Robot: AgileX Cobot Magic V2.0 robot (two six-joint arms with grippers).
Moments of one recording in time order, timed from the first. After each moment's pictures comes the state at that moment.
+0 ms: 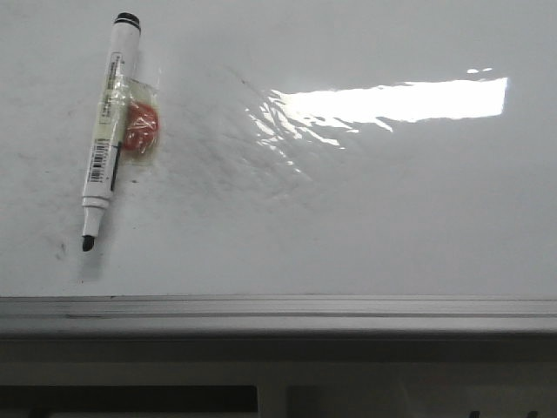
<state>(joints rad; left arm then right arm) 0.05 0.00 -0.01 0.03 0.33 -0.01 0.02 -0.01 0.01 -0.05 0.32 0.02</state>
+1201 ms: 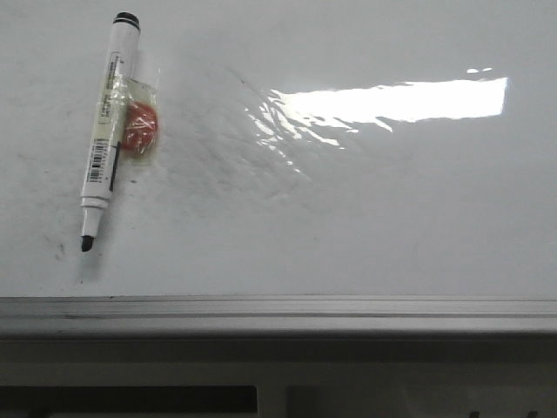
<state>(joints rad) 0.05 0.00 -0.01 0.08 0.31 -0.01 0.02 -0.01 0.01 -0.05 0.32 0.02</state>
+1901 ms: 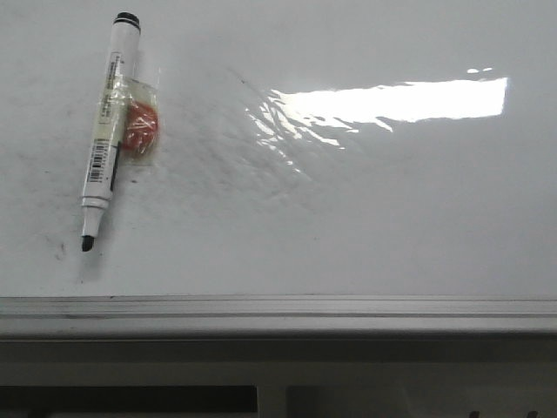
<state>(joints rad) 0.05 0.00 -0.01 -0.06 0.00 -0.01 0.02 -0.01 0.01 -0.07 -0.12 0.02</state>
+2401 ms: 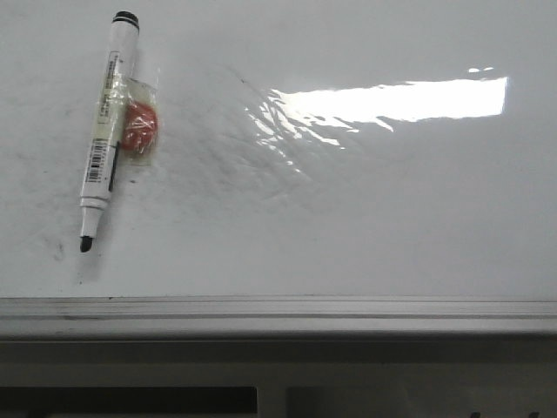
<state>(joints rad) 0.05 0.00 -0.04 0.07 -0.06 -0.01 0.02 -0.01 -0.05 -0.06 0.14 0.02</state>
